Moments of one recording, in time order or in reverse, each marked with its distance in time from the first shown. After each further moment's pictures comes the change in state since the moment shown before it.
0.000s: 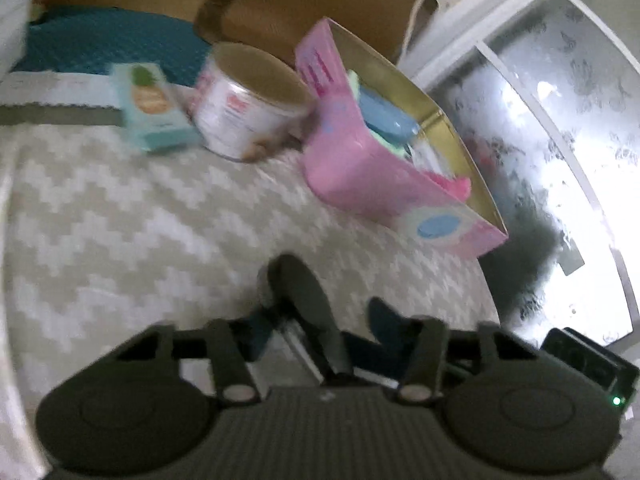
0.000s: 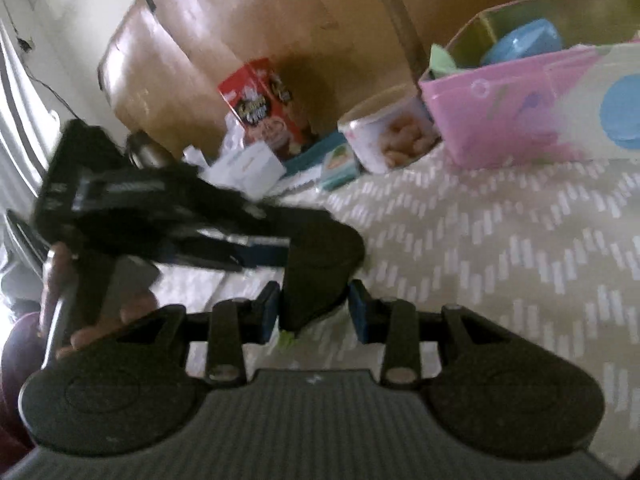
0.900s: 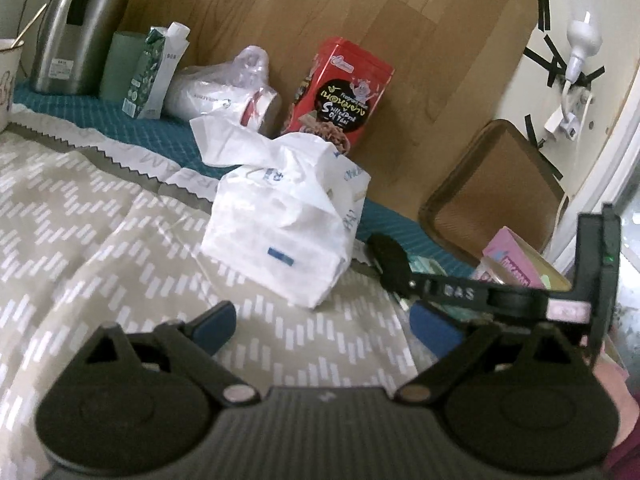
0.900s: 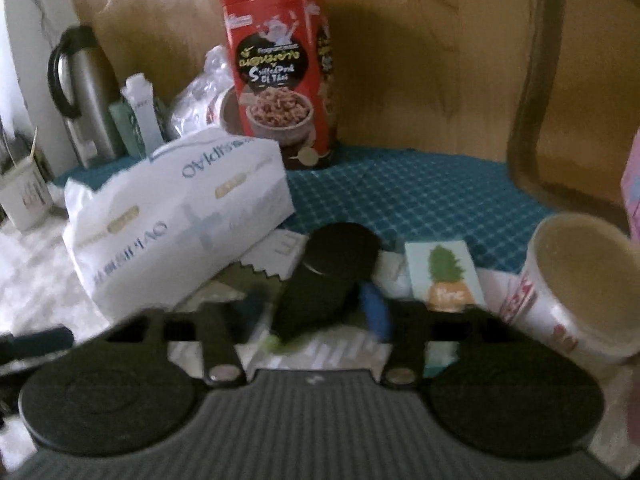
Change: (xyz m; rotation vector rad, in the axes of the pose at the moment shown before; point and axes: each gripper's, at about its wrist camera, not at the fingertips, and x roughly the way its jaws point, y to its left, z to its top) left arm -0.147 0.127 -0.061 -0.135 -0.616 0.398; right arm 0.208 0.092 0.079 -0.386 0.136 -0.268
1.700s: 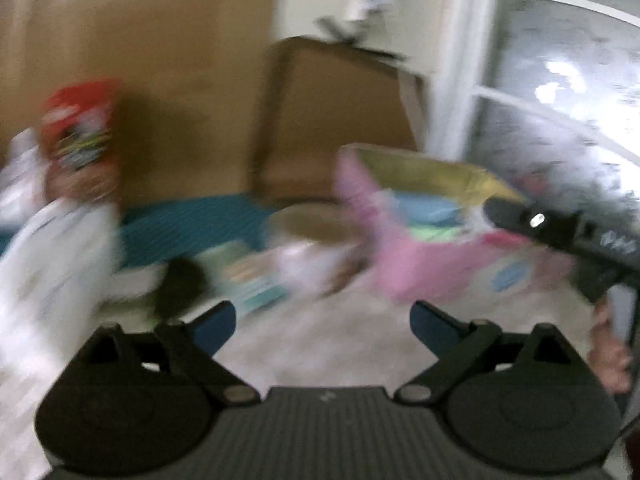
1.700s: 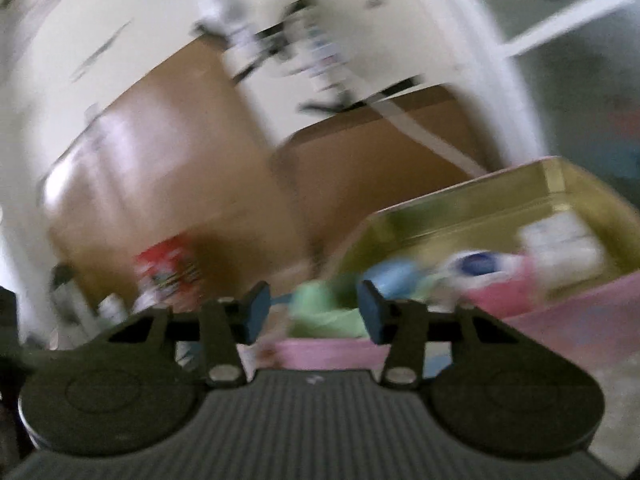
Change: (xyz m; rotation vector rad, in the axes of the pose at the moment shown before) left arm 0.019 -0.171 -0.021 0.472 0.131 -0.115; right arm -0.225 -0.159 -0.102 0.350 -0.518 -0.035
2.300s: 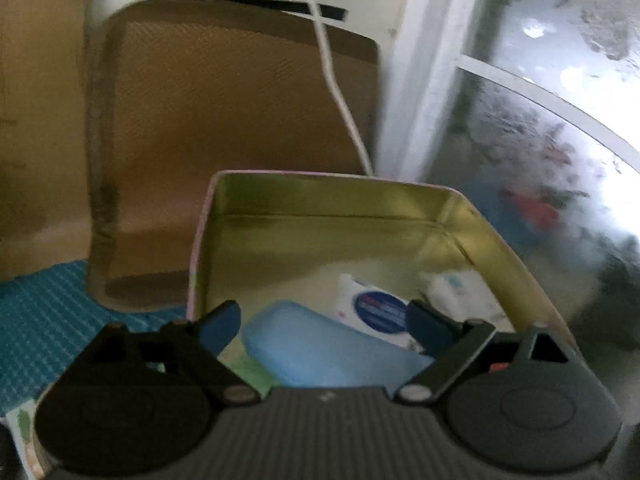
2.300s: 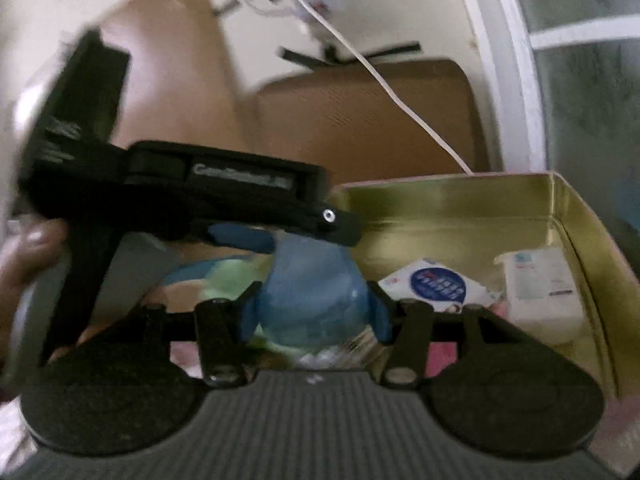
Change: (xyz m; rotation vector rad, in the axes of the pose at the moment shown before) left arm 0.187 -0.138 0.135 0.028 0.119 -0.100; right arm 0.070 -0.044 0.031 -0.134 0.157 -0.144
